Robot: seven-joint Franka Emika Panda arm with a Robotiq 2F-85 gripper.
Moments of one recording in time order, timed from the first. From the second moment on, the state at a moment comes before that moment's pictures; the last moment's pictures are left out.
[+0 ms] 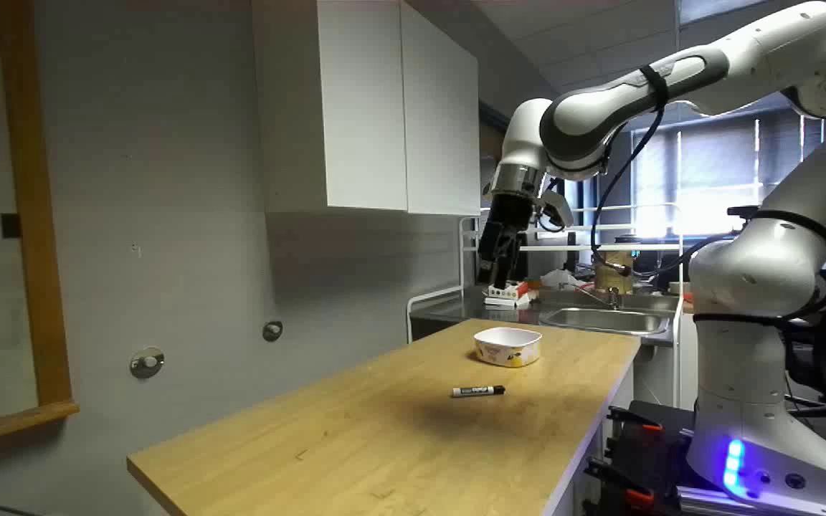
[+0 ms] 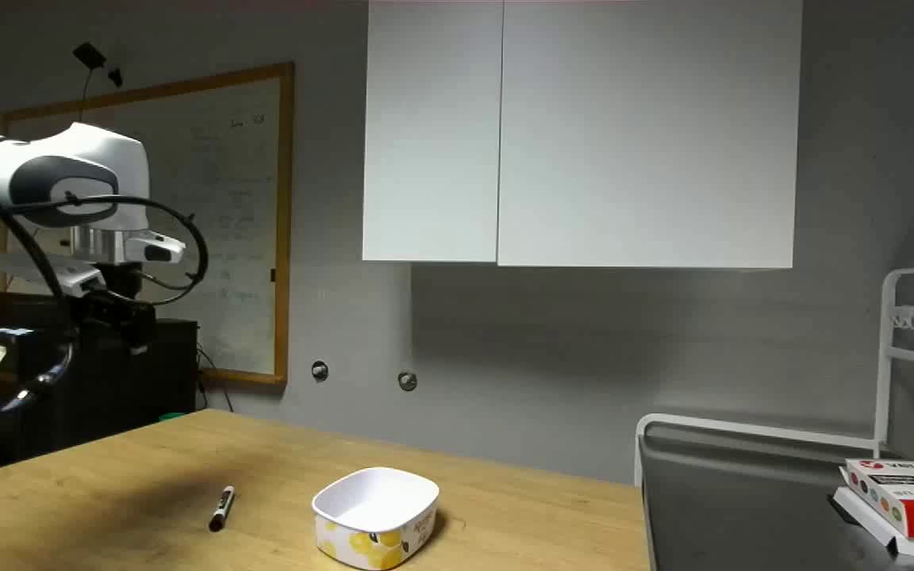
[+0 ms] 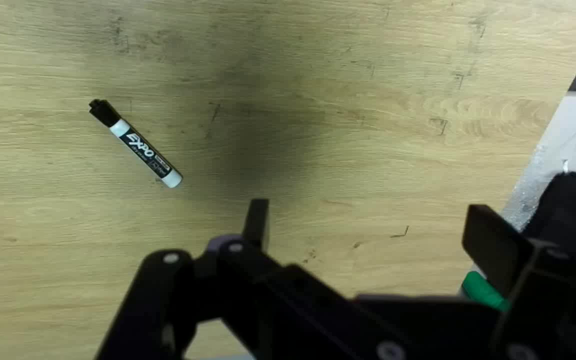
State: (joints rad) arm 0.23 -0.71 0.11 -2.66 0.31 2.20 0.07
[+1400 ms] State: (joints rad) arm 0.13 -0.66 0.02 -2.66 0.18 2.17 -0.06
